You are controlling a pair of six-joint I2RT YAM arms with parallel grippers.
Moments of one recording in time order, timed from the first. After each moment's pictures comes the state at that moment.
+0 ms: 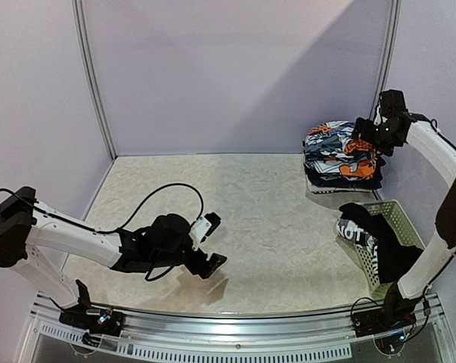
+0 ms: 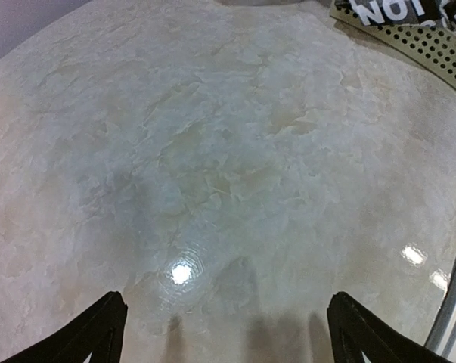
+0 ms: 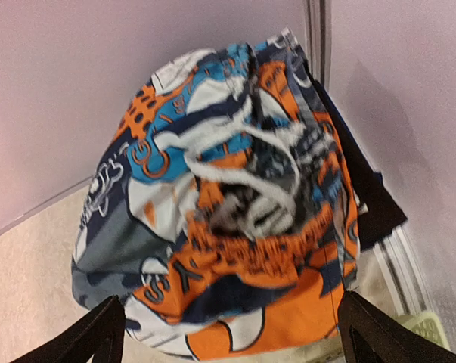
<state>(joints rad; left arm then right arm) -1.08 1.49 0.61 0.25 -0.19 -0.17 0.02 1.65 1.61 -0.66 0.08 0.41</state>
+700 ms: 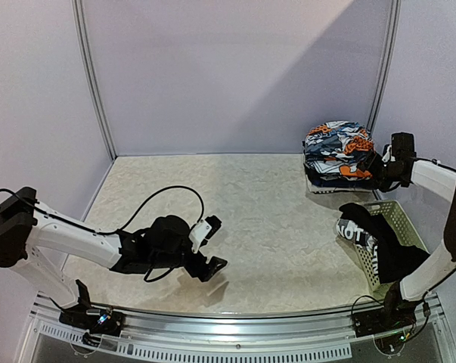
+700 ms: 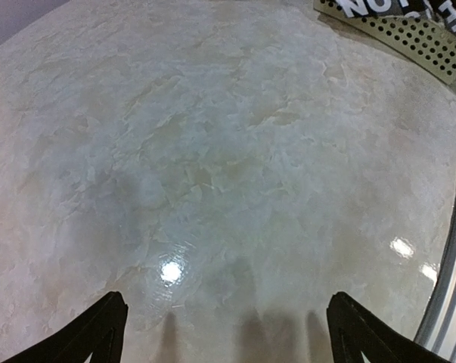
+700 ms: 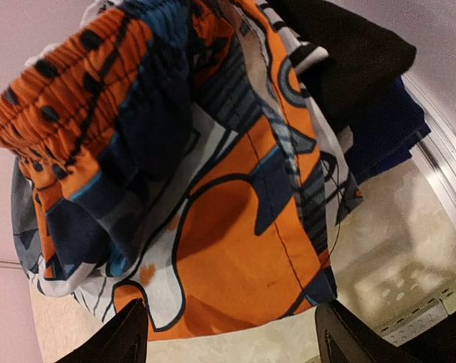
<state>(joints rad) -1.08 1.49 0.59 0.26 -0.13 -0.17 -0.12 1.49 1.06 -0.28 -0.21 0.62</state>
